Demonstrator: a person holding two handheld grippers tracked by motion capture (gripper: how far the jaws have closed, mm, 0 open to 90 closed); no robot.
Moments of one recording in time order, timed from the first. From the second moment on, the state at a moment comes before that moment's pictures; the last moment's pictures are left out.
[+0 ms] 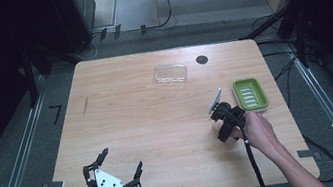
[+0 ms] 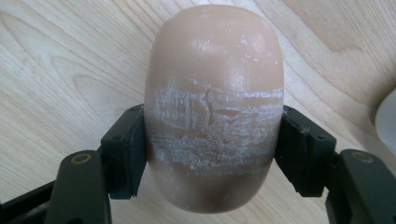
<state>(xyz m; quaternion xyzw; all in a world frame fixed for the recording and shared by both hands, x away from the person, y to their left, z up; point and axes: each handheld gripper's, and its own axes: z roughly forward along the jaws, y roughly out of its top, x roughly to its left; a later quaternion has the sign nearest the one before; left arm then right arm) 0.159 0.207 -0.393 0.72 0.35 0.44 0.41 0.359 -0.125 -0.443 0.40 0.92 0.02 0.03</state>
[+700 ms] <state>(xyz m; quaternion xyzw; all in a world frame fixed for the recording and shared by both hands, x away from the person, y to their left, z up) 0.159 0.207 -0.393 0.72 0.35 0.44 0.41 0.362 -0.153 -0.436 0.42 0.91 0.01 0.03</state>
